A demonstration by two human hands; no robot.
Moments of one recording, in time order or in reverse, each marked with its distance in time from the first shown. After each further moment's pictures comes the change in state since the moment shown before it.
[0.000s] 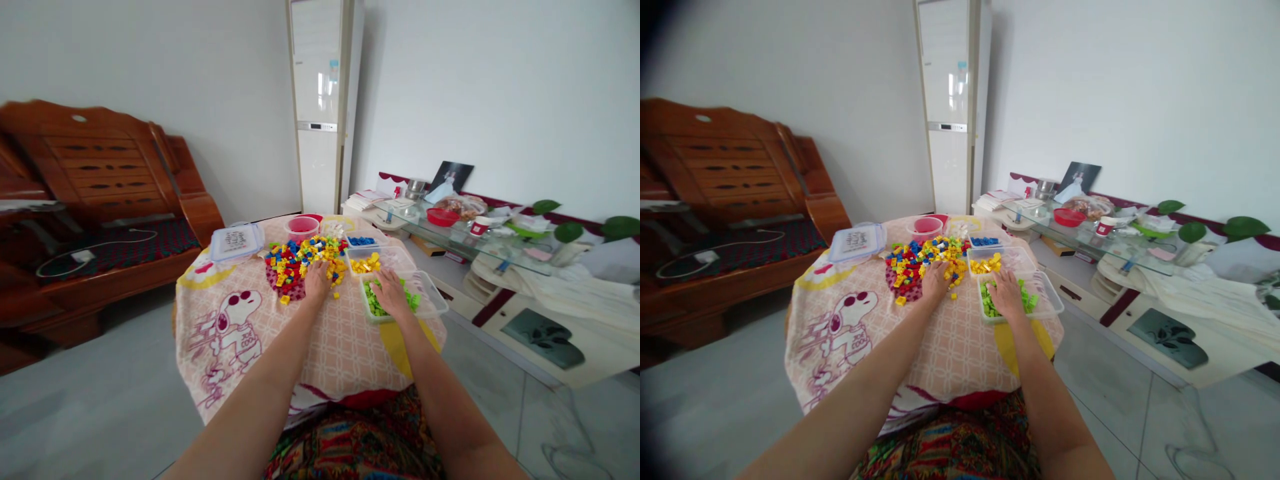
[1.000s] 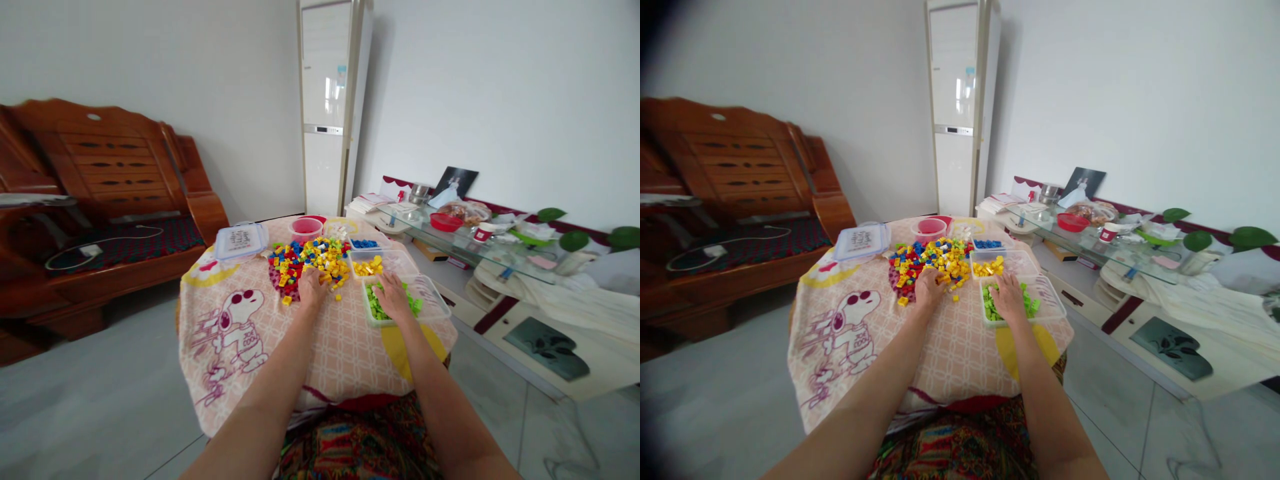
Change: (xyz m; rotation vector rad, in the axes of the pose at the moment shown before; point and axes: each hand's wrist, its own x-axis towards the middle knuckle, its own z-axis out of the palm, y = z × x) left_hand -0.019 -0.019 -0.008 -0.145 0.122 -0.087; right_hand 0.001 0.002 0.000 0.006 0.004 -0.003
